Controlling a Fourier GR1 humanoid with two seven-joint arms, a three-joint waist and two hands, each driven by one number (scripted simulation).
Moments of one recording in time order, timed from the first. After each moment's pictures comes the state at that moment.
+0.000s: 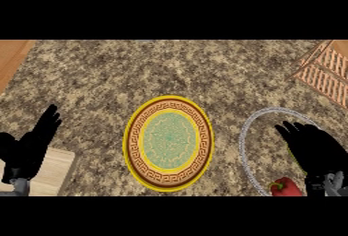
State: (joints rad) left arm 0.01 0.48 -0.07 -1.39 0.30 0.12 0.04; right arm -0.24 -0.83 0.56 -1.85 0.54 0.64 0.81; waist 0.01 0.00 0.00
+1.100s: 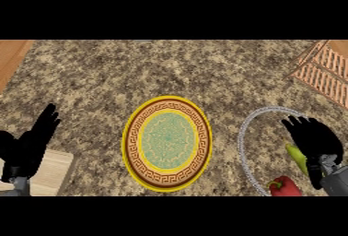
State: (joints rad) left arm 0.00 0.40 0.03 -1.40 0.20 0.05 0.08; right arm -0.23 -0.71 0.46 -1.51 0.91 0.61 0.46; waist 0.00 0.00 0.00
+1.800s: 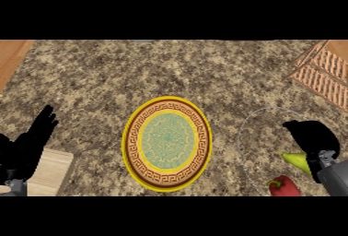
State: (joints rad) left arm 0.02 0.37 0.10 -1.42 0.16 -0.01 0.09; right arm -0.23 -0.62 0.36 -1.33 1.05 0.53 0.28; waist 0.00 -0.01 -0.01
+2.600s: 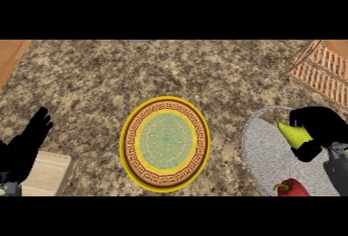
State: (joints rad) left arm 0.03 0.36 0.14 -1.42 0.14 -0.04 0.09; right arm -0.23 -0.55 0.15 -1.38 1.03 0.37 0.20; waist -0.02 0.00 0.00
